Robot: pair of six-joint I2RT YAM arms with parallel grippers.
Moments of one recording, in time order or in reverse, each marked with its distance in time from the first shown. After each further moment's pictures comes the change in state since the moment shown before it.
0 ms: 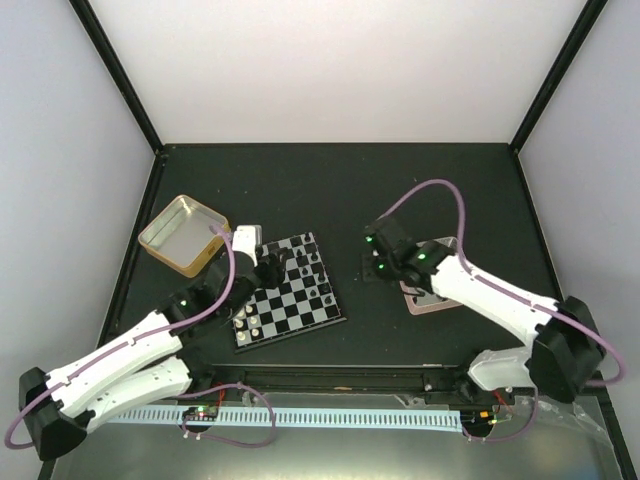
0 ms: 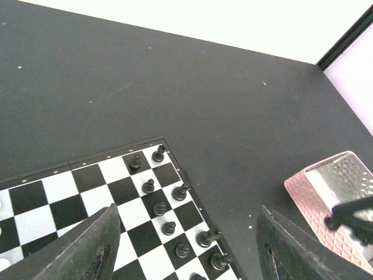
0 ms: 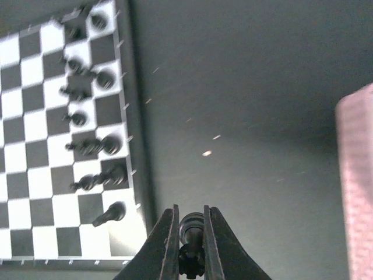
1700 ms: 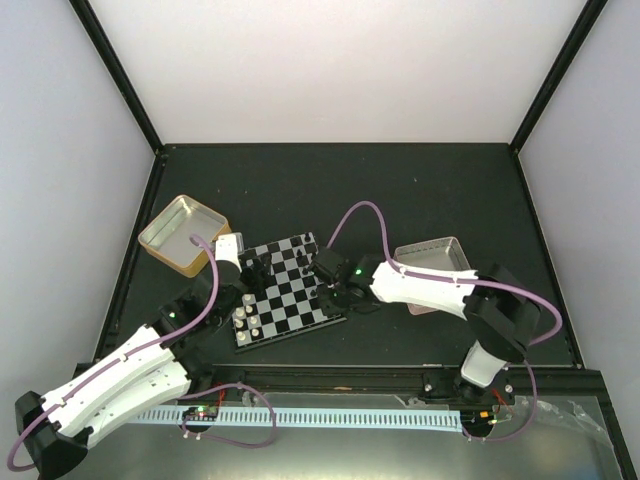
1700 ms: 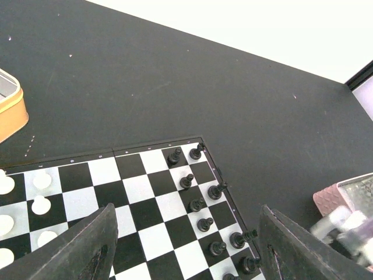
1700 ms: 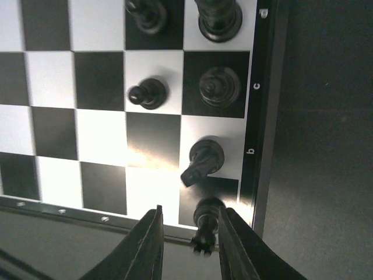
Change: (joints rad) left arm 0.081 -0.156 -0.116 -0.038 -0.027 -0.053; right arm 0.325 0.399 0.146 -0.009 -0.071 0.082
